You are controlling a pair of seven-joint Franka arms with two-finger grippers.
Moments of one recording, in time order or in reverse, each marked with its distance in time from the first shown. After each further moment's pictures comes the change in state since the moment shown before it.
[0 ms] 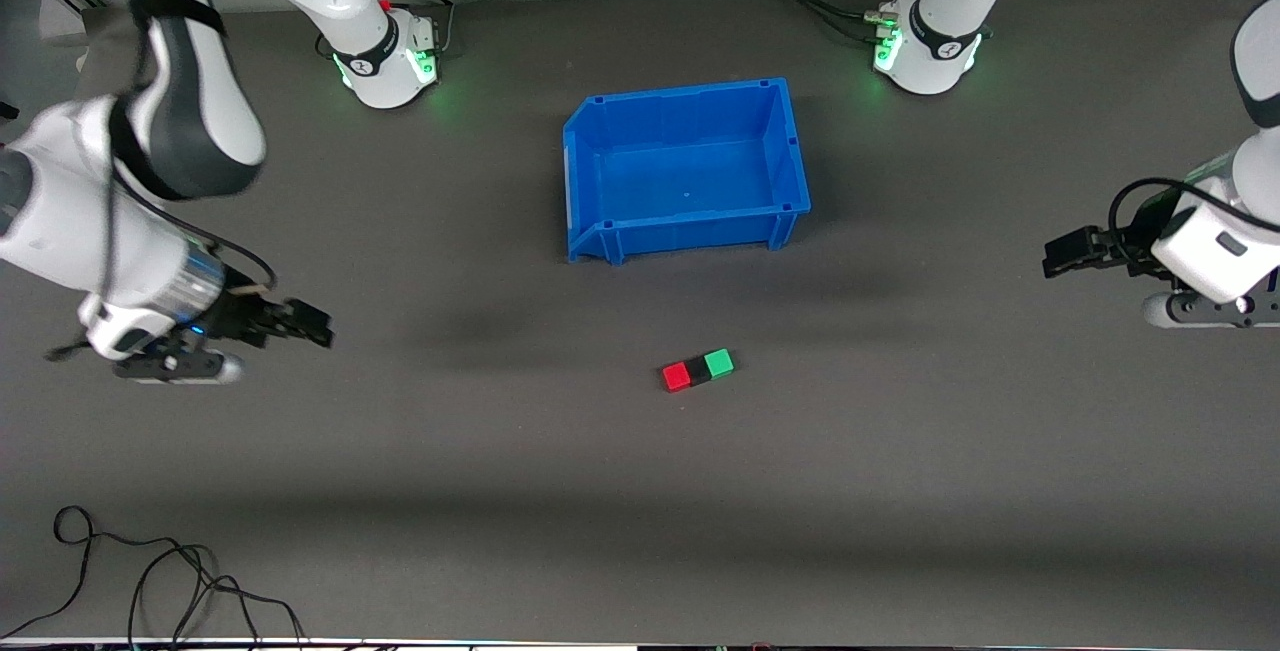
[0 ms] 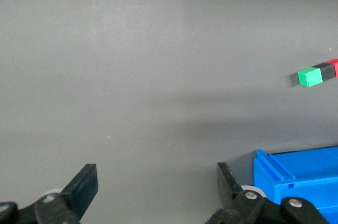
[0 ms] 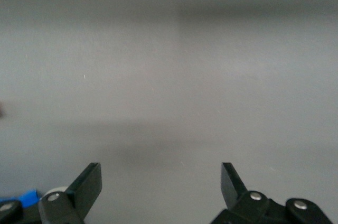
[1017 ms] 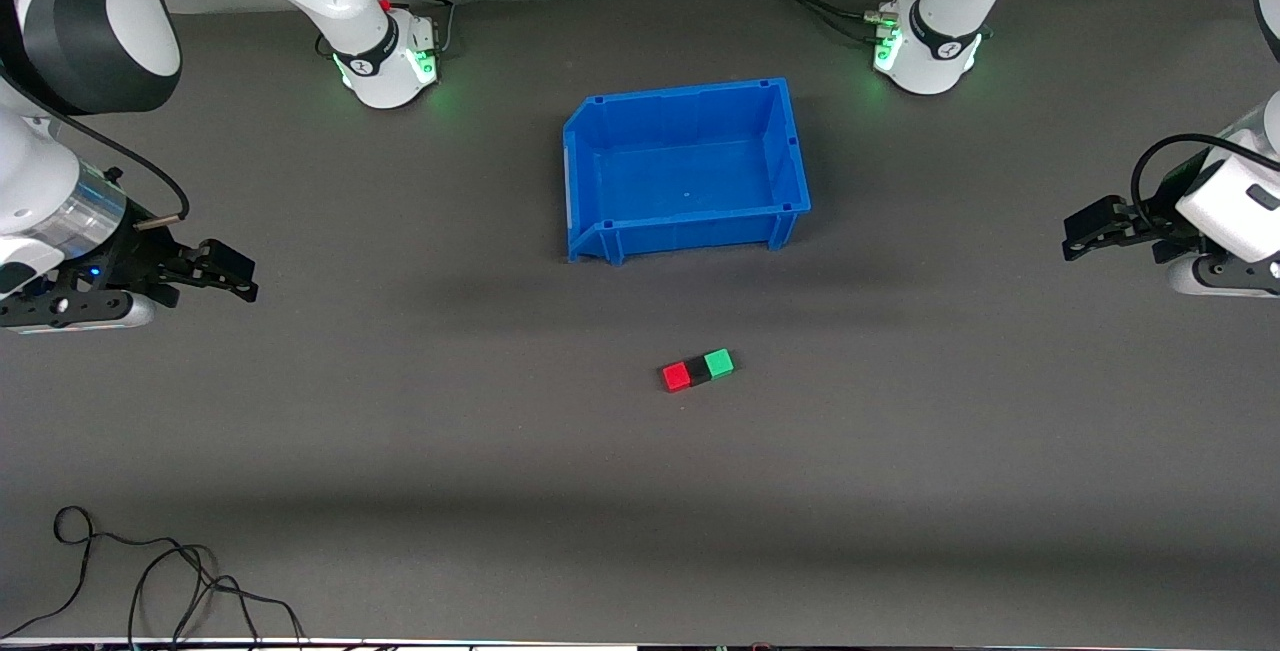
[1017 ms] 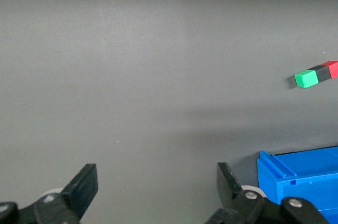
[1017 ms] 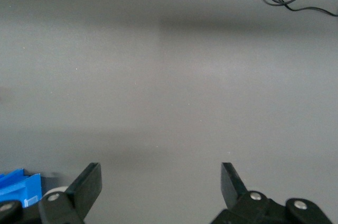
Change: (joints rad) left arm -0.001 -0.049 0.003 -0.003 0.013 0.000 0.008; right arm 0.004 -0.071 -0.010 0.117 -0.096 -0.161 -0.017
